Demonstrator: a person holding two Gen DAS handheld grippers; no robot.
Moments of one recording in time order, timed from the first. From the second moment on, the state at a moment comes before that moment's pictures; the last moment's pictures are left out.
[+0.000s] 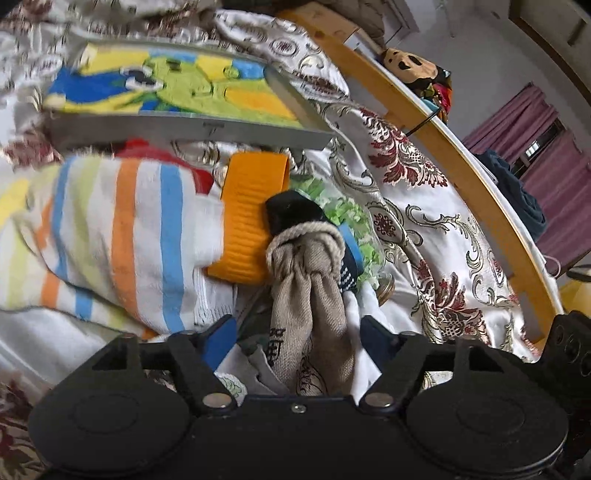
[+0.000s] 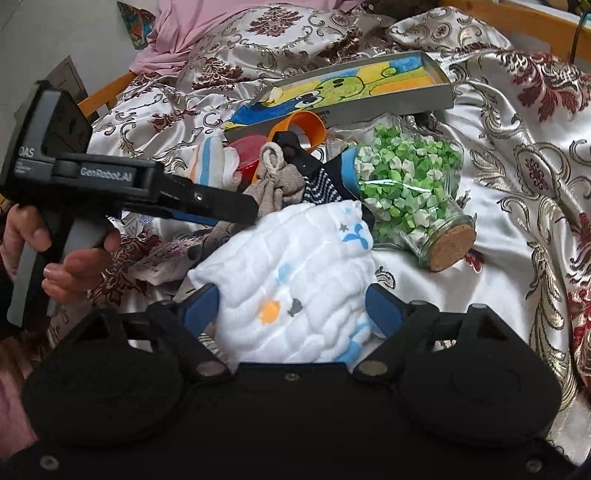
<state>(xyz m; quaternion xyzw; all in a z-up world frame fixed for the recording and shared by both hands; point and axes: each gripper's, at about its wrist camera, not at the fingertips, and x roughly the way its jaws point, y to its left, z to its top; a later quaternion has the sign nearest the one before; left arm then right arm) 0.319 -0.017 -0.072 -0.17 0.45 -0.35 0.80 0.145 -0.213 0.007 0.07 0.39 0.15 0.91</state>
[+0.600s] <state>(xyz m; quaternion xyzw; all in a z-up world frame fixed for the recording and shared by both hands) 0.317 -0.014 -0.070 -0.19 0.47 -0.35 0.79 0.152 -0.216 -0.004 0.04 0.39 0.11 0.91</state>
